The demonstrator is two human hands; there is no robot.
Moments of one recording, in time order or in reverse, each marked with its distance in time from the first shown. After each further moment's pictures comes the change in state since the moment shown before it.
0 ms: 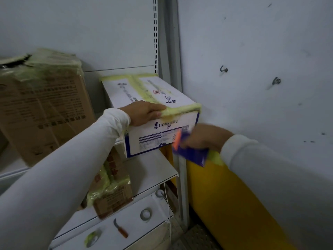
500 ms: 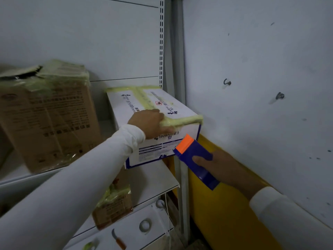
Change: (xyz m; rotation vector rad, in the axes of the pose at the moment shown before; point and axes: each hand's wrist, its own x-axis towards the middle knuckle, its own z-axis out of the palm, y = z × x) left_hand 0.011 0.018 0.014 0.321 0.202 -0.180; right_hand -0.013 0.055 0.034 0.516 0.164 -0.173
